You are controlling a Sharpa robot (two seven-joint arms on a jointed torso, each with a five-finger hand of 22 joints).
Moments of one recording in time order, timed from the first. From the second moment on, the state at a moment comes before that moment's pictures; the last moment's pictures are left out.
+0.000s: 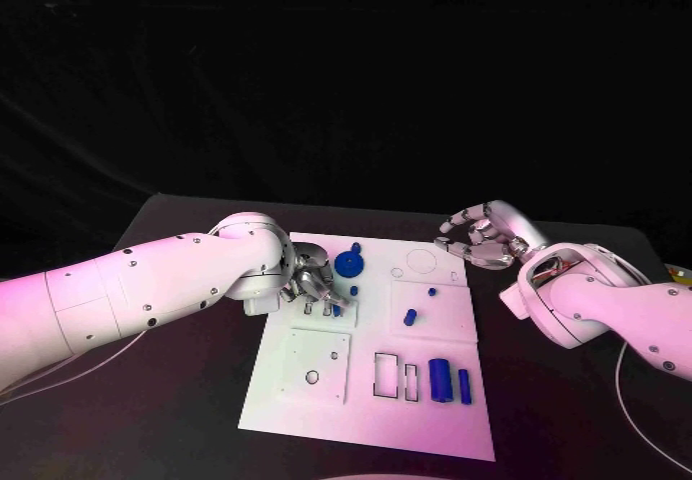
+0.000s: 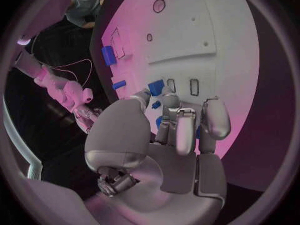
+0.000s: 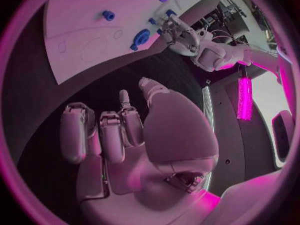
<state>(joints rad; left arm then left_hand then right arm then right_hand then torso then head) 1.25 -0.69 -0.01 1.47 -1.04 0.25 -0.55 1.19 -0.10 0.28 0.29 0.05 0.87 0.07 0.71 0.62 1.17 0.00 1.09 0.79 1.46 -0.05 1.50 1.31 0.10 1.29 0.06 1.42 1.13 1.26 -0.94 -0.14 1.64 -1.04 -0.63 -0.08 1.29 -0.17 0.27 0.26 0.29 0.90 0.16 0.19 0.49 1.42 0.08 1.40 1.31 1.47 0.01 1.55 1.31 0.05 1.45 0.11 1.36 1.31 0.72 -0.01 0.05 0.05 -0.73</state>
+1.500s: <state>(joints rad) 1.25 -0.77 -0.01 1.55 -1.00 0.15 -0.56 1.29 -0.25 0.78 0.33 0.06 0.85 0.06 0.74 0.66 1.25 -0.03 1.12 0.80 1.47 -0.07 1.54 1.31 0.08 1.34 0.03 1.44 1.21 1.25 -0.94 -0.14 1.63 -1.02 -0.63 -0.08 1.30 -0.17 0.27 0.26 0.31 0.90 0.16 0.19 0.49 1.41 0.07 1.40 1.31 1.47 0.01 1.55 1.31 0.05 1.44 0.10 1.36 1.31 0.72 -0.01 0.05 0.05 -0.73</state>
